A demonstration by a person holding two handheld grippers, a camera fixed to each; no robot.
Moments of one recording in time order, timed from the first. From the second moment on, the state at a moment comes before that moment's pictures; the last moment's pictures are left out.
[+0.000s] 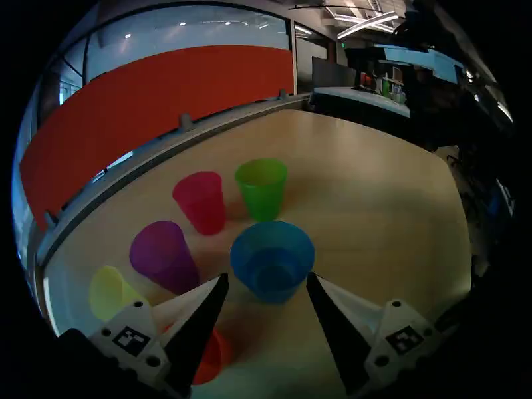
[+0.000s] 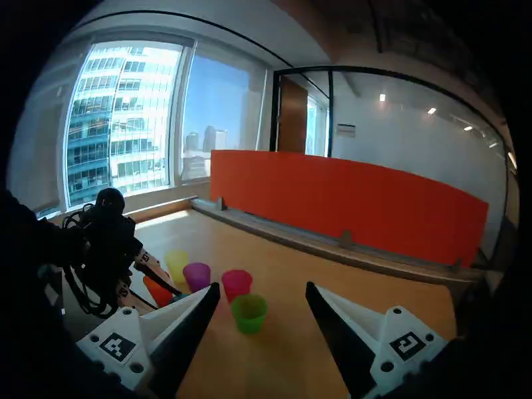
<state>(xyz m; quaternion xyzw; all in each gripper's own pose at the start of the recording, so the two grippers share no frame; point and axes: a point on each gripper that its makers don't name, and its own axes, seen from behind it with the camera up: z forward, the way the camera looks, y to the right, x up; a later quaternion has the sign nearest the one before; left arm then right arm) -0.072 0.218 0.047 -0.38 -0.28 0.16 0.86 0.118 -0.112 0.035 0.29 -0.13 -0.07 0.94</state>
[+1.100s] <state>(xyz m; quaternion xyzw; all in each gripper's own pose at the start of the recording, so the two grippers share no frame) -0.089 0.240 0.062 -0.38 -0.30 0.13 0.87 0.109 -0.108 0.037 0.29 -0.14 -0.07 0.94</state>
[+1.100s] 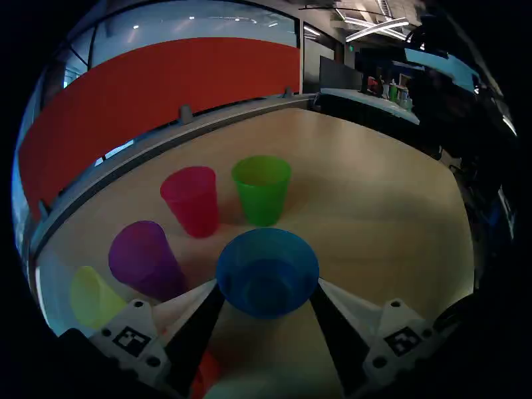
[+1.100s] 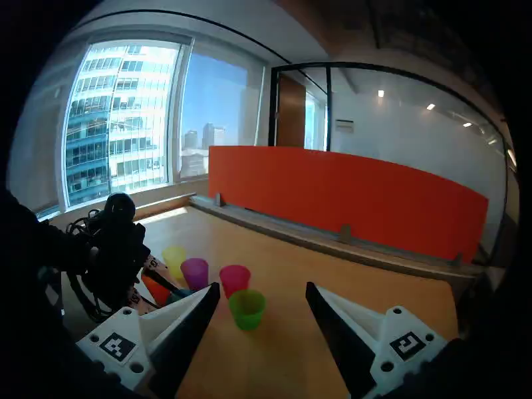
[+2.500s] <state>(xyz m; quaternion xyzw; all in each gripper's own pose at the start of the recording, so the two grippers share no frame) 0.031 0.201 0.057 -0.36 -0.17 0.11 0.91 0.121 -0.110 0.031 0.29 -0.13 -0.07 0.95</state>
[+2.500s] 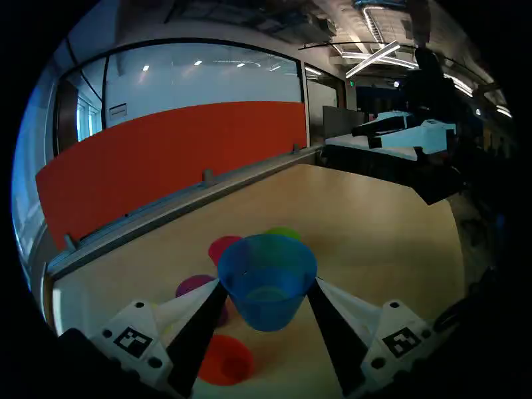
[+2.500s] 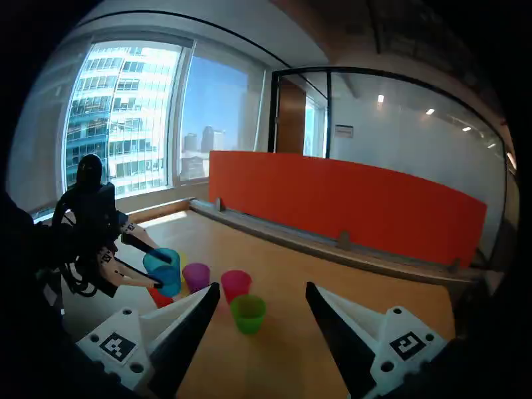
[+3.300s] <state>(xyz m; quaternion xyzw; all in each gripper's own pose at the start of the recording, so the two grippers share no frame) 0.116 0.171 0.053 -0.35 -0.09 0.04 0.93 0.124 -0.116 0.032 0.29 -0.12 -0.08 0.95</state>
